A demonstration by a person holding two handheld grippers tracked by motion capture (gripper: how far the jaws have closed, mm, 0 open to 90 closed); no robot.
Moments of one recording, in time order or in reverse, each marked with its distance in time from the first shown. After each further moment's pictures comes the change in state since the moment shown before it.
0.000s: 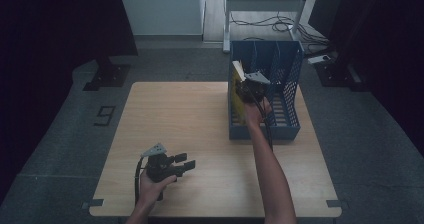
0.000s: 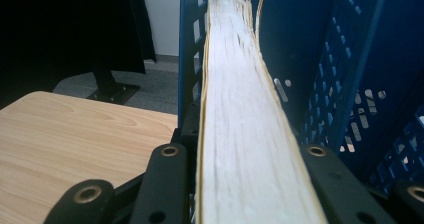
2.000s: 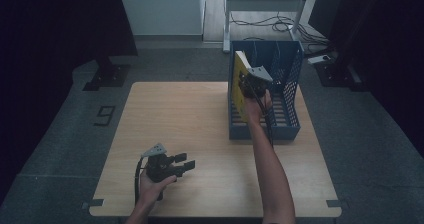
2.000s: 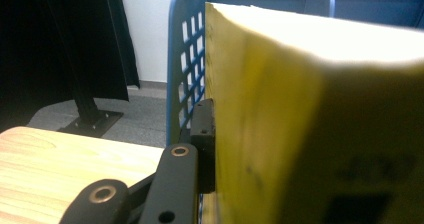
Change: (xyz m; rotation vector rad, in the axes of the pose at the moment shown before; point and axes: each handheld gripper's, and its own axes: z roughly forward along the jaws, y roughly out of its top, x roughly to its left) left arm 0.001 0.000 -0.002 -0.006 0.005 0.009; right arm 0.002 0.020 -0.010 -0.102 -0.076 0.002
